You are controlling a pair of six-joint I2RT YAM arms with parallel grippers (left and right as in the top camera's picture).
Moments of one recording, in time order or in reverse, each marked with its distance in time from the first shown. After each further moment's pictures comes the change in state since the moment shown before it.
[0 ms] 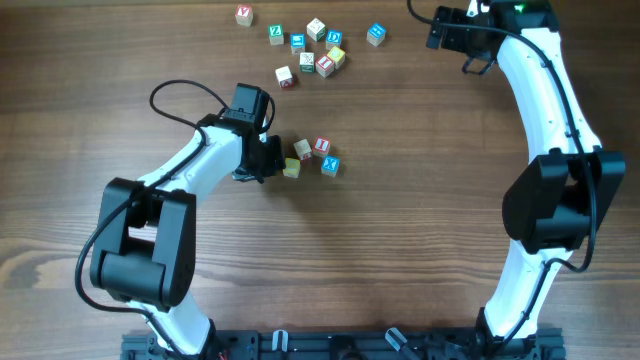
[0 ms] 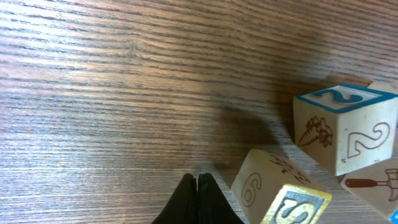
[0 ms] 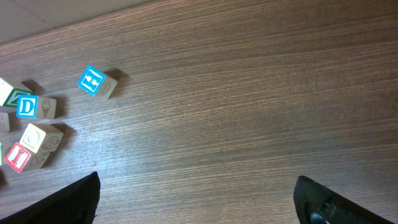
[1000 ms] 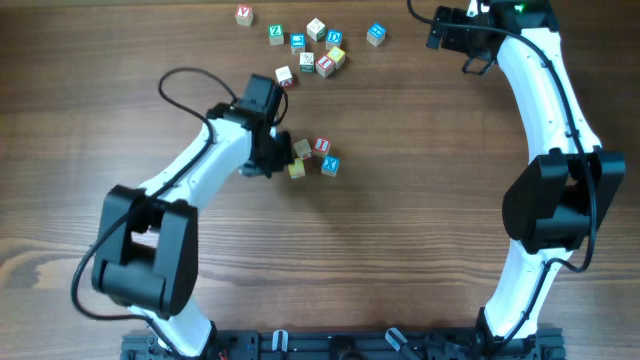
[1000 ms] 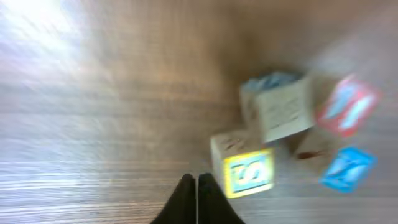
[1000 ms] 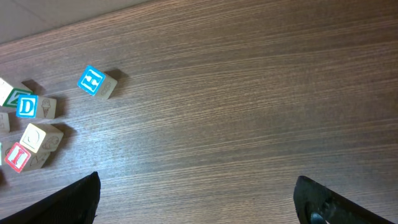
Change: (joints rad) left arm -0.058 -0.031 0.118 -0.146 -0.051 -0.016; right arm 0.000 0.000 0.000 0.000 0.000 0.000
